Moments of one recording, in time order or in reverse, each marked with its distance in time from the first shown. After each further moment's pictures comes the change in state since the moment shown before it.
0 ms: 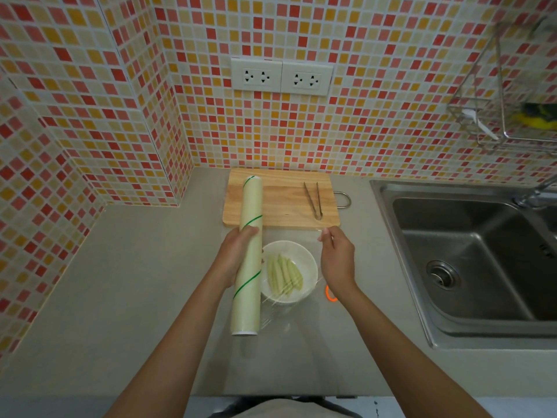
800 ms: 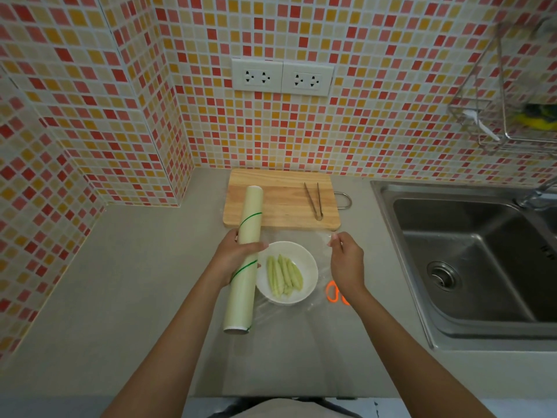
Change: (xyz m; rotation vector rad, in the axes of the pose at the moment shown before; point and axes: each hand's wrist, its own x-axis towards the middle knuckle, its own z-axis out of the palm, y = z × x) left_hand 0.007 -0.008 -0.010 0.082 -0.025 -0.021; right_hand 0.005 0.022 -0.014 -0.074 -0.016 0.046
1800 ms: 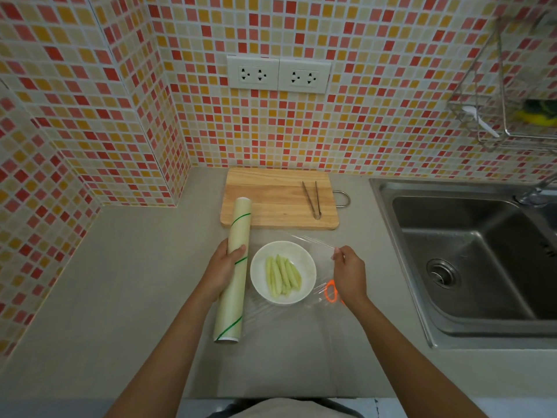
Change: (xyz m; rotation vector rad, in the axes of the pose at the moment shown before) left_hand 0.005 -0.034 -0.012 0.130 0.113 0.123; right_hand -0.001 0.038 0.000 -0.157 -0.035 0.127
